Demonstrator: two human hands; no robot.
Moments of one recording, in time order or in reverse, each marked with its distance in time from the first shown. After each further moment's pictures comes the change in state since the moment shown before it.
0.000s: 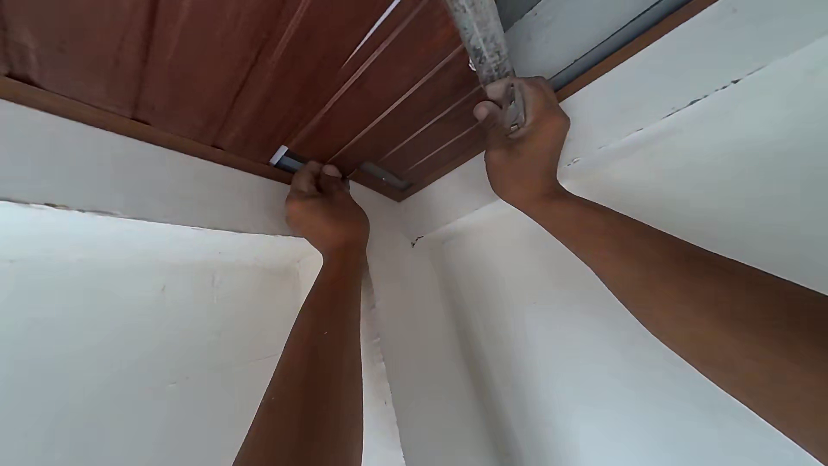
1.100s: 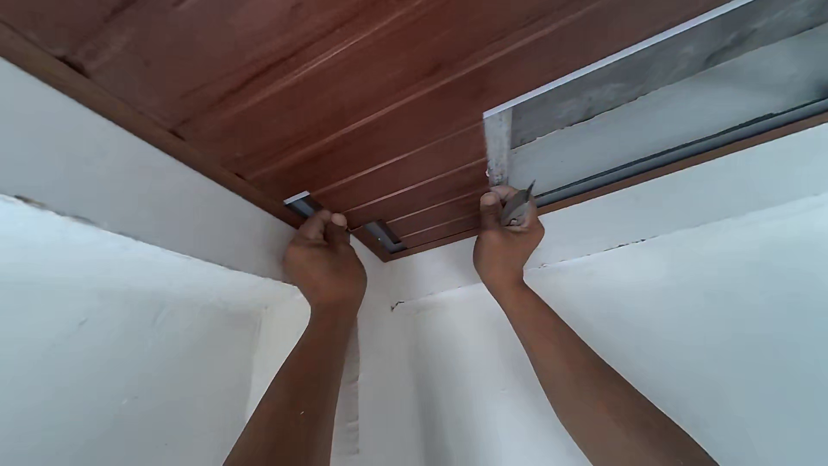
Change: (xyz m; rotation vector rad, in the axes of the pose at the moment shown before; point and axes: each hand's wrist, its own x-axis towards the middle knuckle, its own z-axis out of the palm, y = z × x) left_hand 0.001 -0.006 0.005 -0.224 0.007 -0.081; right_hand 0.004 -0.004 0.025 0.310 0.213 0.085
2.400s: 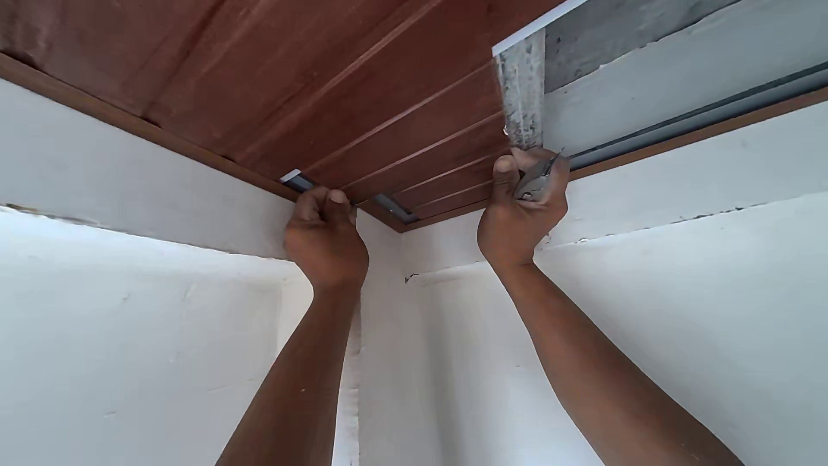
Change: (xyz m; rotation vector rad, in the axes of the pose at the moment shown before) left_hand 0.000 0.003 -0.002 0.035 0.023 0.009; right_hand -0.009 0.006 0.017 0.059 0.119 -0.070
